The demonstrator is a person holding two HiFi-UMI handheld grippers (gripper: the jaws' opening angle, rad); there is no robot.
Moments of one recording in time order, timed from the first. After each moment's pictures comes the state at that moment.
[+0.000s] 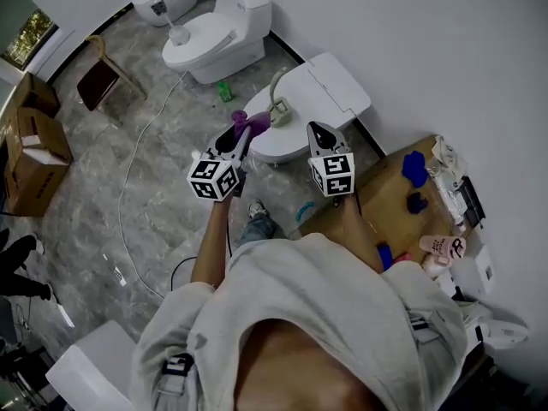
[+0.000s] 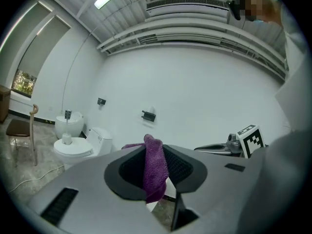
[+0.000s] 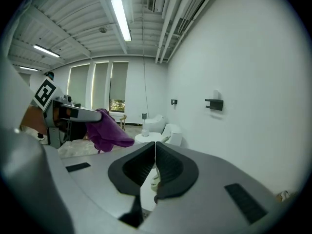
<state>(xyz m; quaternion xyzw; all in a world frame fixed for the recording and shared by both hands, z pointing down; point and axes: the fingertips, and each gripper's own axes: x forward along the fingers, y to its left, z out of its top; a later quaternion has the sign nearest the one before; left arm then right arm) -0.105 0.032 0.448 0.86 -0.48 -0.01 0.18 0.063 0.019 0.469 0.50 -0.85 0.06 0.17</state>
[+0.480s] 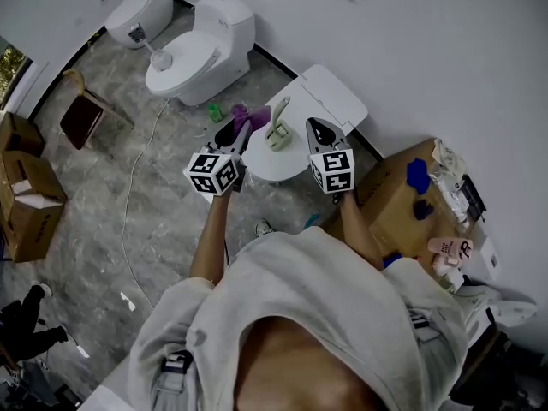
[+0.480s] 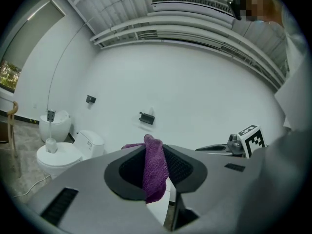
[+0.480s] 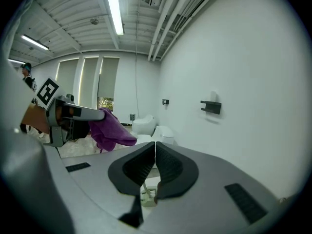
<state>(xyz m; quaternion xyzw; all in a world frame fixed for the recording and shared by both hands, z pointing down) -0.129 -0.095 0.441 0.89 -0.42 -0.02 0.17 0.036 -0.083 0.459 0.55 -0.82 0.05 0.18</state>
